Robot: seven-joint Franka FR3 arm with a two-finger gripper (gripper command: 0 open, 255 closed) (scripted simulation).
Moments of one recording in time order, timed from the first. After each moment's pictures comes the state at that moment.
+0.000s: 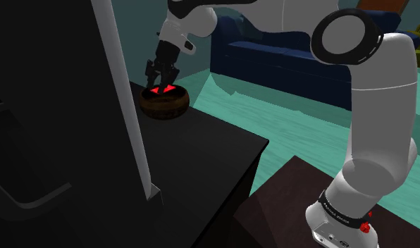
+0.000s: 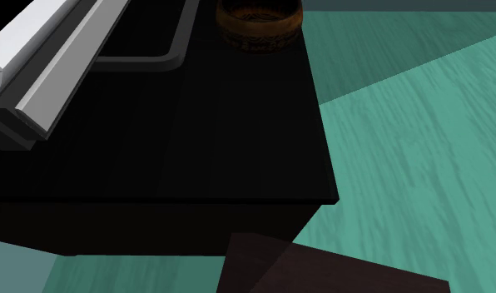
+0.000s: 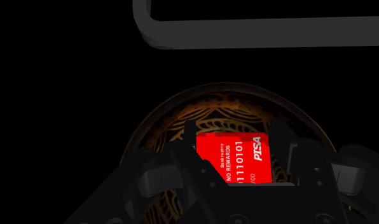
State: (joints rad) arm -0.08 0.45 0.47 -1.33 0.39 1.78 1.59
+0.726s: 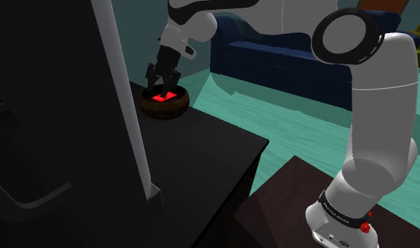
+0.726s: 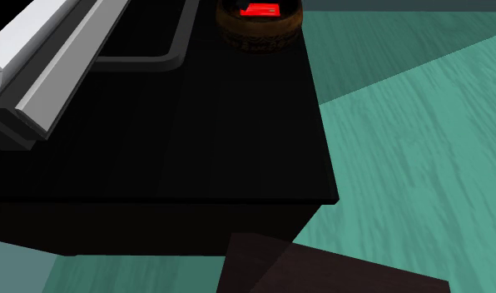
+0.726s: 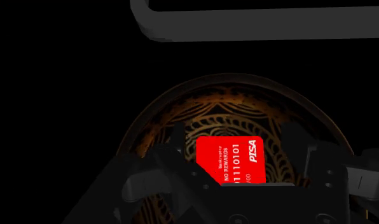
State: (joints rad) arm -0.09 0.44 0.47 -1.38 0.40 1.82 1.57
